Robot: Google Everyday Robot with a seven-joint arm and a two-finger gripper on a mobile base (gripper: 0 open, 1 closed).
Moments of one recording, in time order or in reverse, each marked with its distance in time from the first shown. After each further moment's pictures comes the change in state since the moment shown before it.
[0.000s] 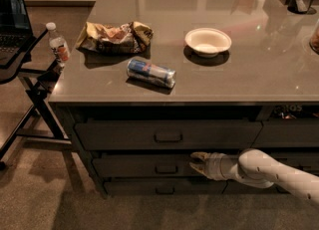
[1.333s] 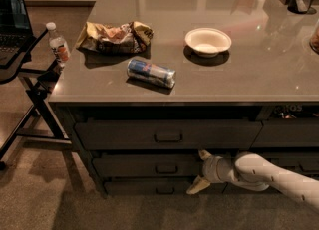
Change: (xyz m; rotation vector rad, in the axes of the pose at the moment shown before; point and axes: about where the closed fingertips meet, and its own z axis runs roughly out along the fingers) arm 0.005 0.009 0.018 -0.009 -0.008 -0.013
